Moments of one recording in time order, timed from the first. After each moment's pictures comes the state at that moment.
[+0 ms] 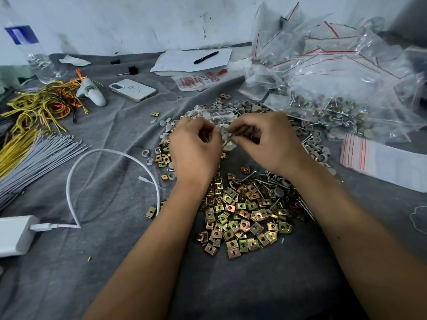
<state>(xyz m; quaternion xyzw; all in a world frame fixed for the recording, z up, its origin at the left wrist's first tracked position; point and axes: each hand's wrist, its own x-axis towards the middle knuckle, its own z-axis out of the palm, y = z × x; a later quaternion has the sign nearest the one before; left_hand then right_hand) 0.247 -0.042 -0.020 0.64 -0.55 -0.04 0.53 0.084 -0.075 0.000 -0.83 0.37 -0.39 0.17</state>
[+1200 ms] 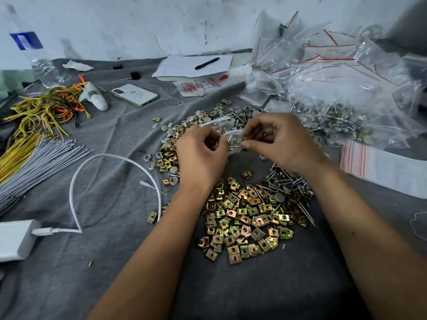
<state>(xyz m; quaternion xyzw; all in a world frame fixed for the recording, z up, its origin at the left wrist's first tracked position) 0.244 -0.042 -0.022 0.62 -0.58 -0.07 0.53 0.060 -0.092 -0.003 -0.80 0.33 -0.40 0.31</state>
